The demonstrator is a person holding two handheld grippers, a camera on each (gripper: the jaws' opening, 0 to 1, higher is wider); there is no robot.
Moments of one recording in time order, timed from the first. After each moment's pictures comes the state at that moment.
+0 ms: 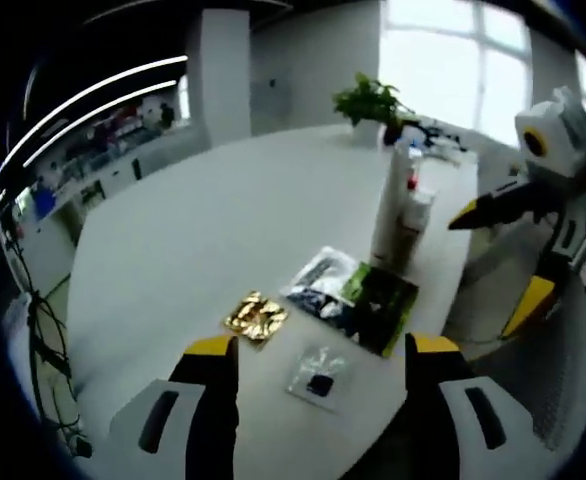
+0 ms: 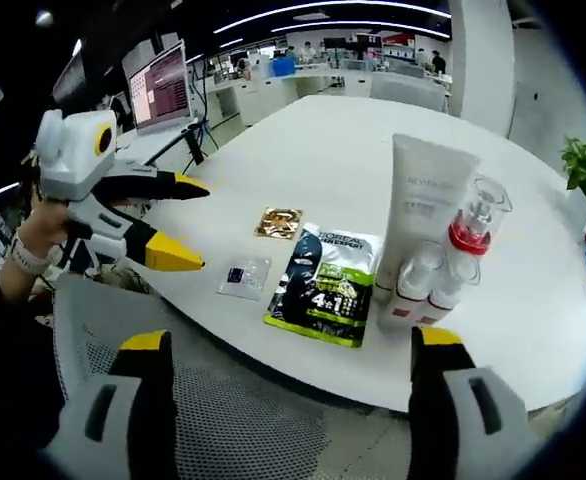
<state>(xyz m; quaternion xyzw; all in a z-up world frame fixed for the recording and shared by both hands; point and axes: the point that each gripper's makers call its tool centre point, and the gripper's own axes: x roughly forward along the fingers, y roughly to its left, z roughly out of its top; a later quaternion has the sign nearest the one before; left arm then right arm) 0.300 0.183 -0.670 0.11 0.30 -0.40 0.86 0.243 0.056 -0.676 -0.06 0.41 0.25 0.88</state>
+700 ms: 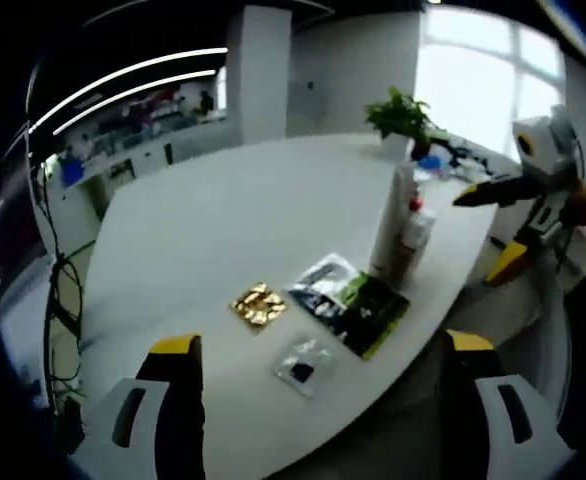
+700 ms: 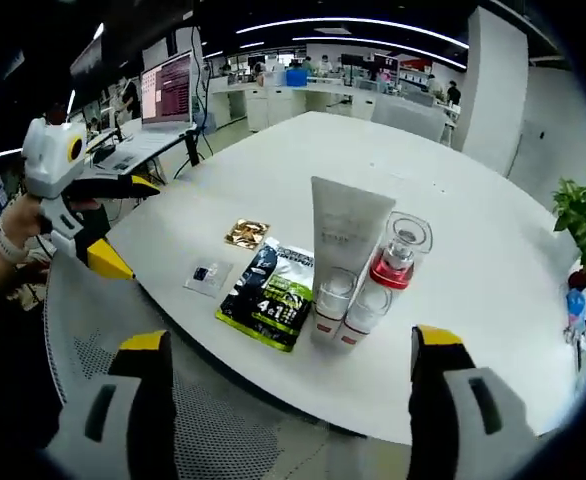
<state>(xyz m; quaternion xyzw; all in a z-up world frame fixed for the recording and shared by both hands) 0.283 0.188 -0.658 0.08 0.31 -0.34 0.89 0.266 -0.008 -0.651 -0.12 0.37 0.26 0.89</state>
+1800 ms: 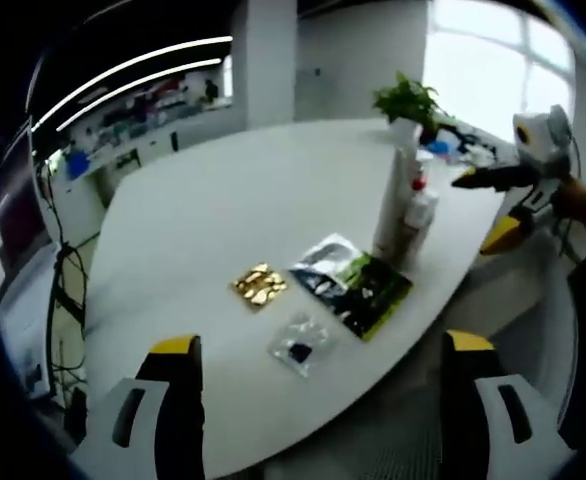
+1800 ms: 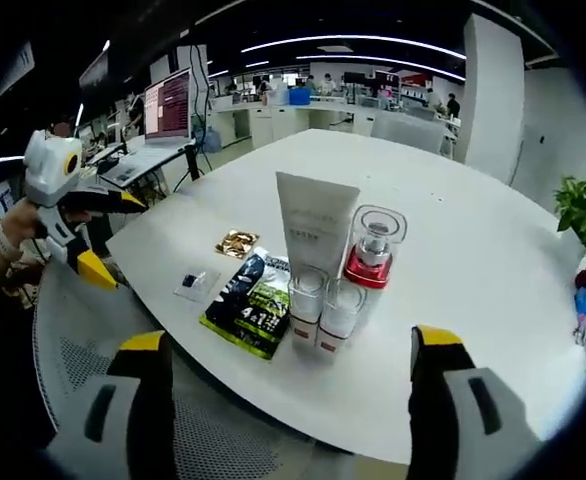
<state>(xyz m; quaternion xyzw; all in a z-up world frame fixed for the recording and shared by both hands) 0.270 0.190 -0.673 0.10 0.34 -0.32 0.88 0.272 -0.023 -0.664 -0.09 0.32 0.27 0.90</state>
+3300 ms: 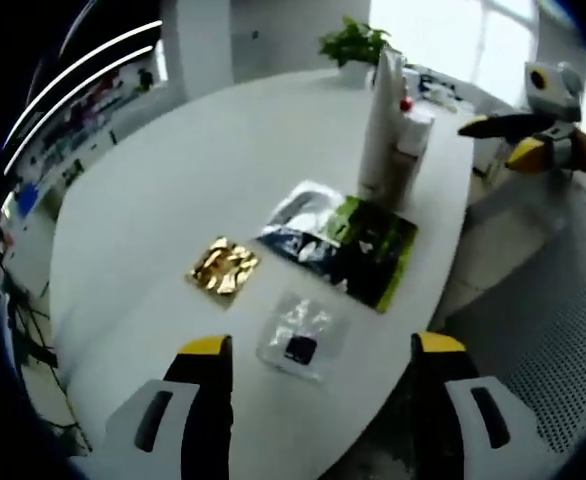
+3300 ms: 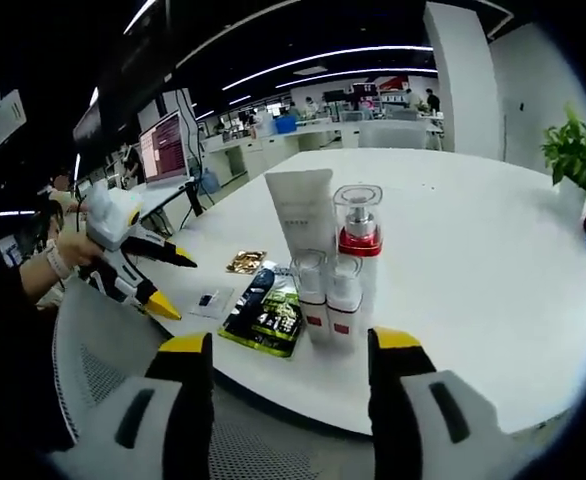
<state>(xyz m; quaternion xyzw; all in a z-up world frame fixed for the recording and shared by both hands) 0.292 0.174 -0.744 0.19 0.40 -0.41 0.80 0.254 -0.030 -0.669 0.01 0.28 0.27 0.92</state>
